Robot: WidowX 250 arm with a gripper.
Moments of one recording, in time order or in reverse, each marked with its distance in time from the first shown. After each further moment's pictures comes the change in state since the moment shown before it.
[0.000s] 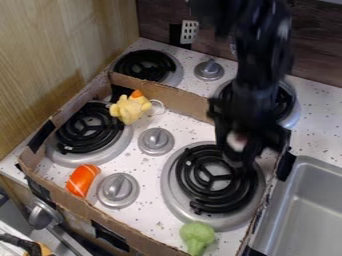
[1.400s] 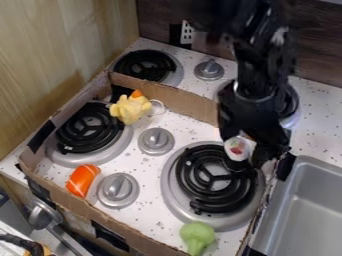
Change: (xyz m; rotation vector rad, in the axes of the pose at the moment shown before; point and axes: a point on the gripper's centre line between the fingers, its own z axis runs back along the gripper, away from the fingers) arm 0.008 -0.010 -0.017 0.032 -0.168 -0.259
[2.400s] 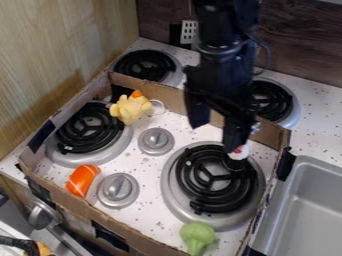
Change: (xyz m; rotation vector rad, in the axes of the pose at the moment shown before) arm -0.032 0.009 0.058 -0.132 0.143 0.013
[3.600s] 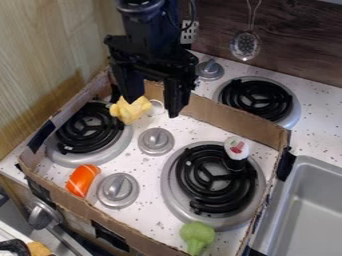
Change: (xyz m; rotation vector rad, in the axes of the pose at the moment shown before) arm -0.051 0.047 0.051 0.054 -0.057 0.378
